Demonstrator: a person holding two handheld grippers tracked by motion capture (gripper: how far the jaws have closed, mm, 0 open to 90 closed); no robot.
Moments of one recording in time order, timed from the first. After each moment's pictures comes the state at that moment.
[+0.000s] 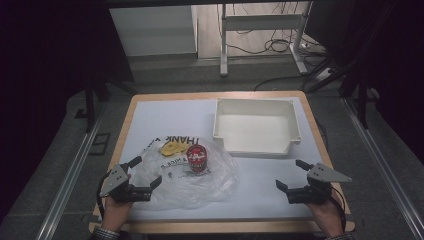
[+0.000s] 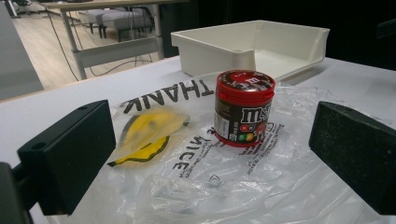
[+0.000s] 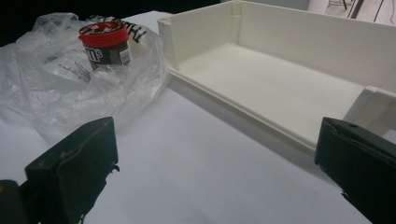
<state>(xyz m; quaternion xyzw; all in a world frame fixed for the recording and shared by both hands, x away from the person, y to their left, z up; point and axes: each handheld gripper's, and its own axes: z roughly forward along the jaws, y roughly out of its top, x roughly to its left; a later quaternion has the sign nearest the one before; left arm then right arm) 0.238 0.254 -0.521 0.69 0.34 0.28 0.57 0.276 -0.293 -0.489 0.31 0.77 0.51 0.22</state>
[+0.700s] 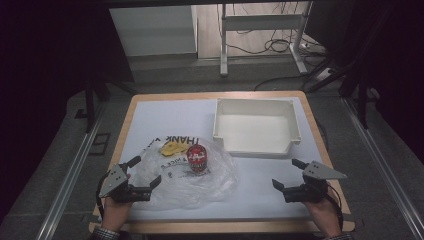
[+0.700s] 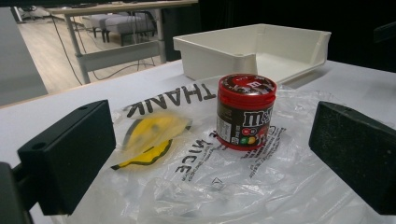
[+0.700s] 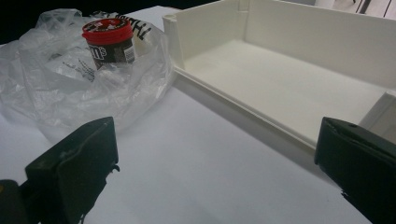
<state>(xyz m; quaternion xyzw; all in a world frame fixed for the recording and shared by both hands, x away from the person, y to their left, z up) 0.238 0.254 -0.520 0.69 0.34 0.28 0.57 0.281 -0.284 -0.487 0.31 0.78 0.50 0.21</state>
